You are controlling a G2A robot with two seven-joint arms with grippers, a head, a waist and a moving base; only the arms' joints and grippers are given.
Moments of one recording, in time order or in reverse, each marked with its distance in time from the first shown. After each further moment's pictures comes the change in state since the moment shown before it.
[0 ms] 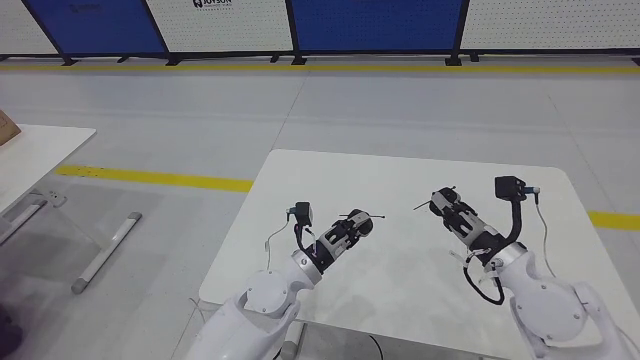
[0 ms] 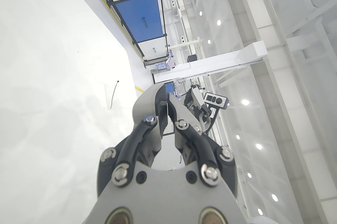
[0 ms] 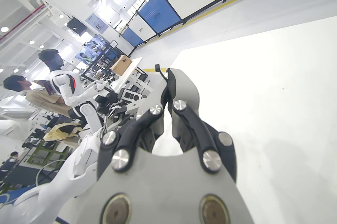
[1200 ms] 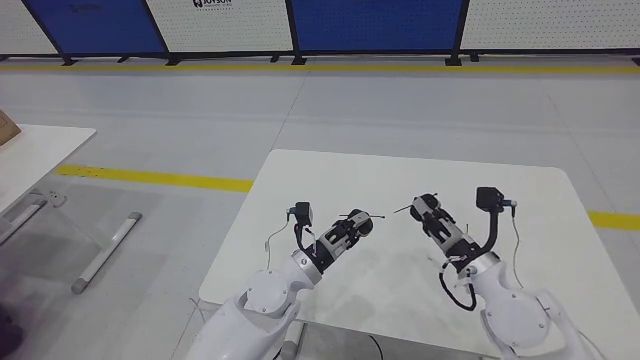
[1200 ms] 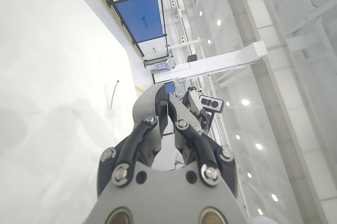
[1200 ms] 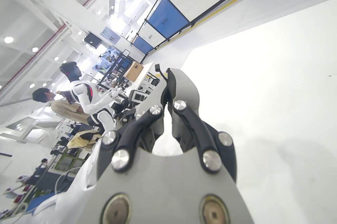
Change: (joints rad) left arm 0.000 0.000 0.000 0.000 0.000 0.000 0.000; right arm -0.015 -0.044 -0.133 0.031 0.013 0.030 -0.214
